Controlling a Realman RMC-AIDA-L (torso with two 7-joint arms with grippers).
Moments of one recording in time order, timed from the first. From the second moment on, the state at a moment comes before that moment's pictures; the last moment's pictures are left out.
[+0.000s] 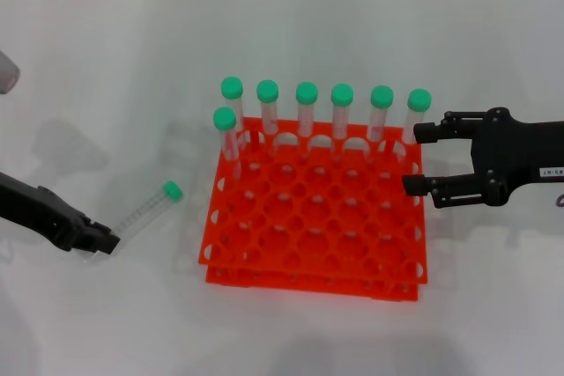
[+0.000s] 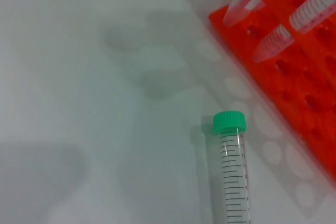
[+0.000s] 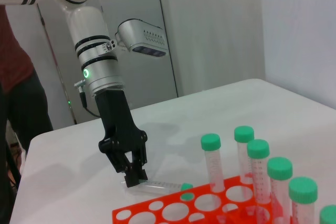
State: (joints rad) left arm -0.65 -1.96 0.77 0.74 2.65 1.63 -1.95; right arm 0.41 2.01 -1.11 -0.96 -1.76 -1.54 1.51
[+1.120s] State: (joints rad) left arm -0.56 -1.92 0.48 0.81 2.06 1.66 -1.75; right arm 0.41 2.01 -1.09 -0.96 -1.72 -1.54 1.48
